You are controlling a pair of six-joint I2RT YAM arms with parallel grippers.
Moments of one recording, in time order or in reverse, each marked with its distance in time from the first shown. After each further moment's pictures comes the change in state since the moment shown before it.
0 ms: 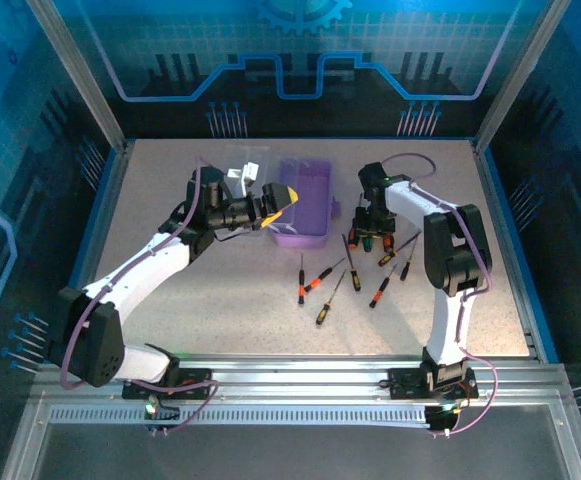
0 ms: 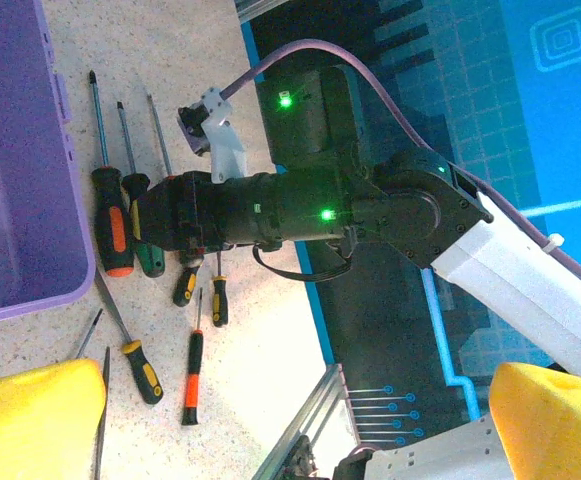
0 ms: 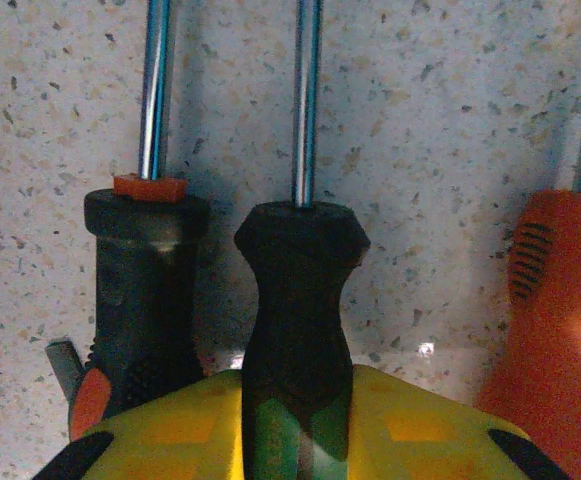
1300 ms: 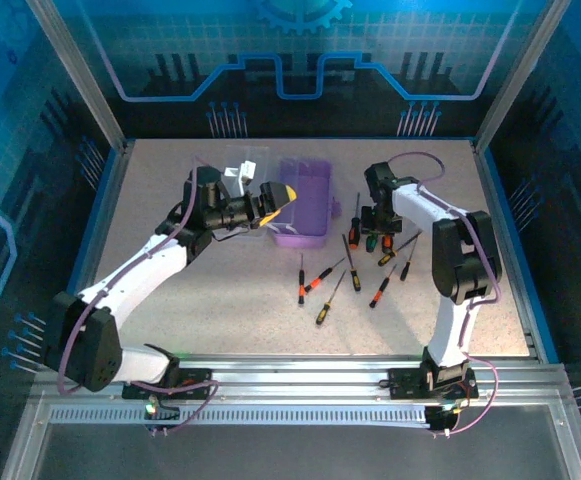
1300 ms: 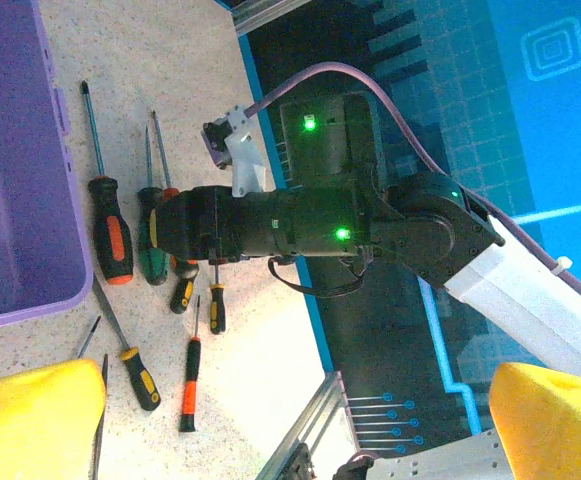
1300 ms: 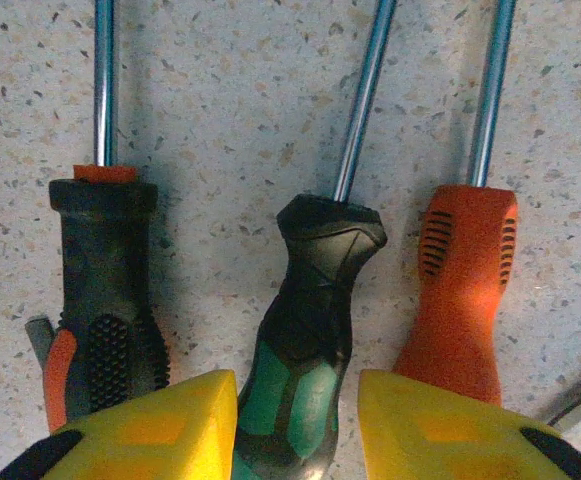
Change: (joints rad) left arm 0.002 -0.012 0.000 0.002 -0.013 -0.004; right arm -0.016 -0.079 -0.064 0.027 0.036 -0.014
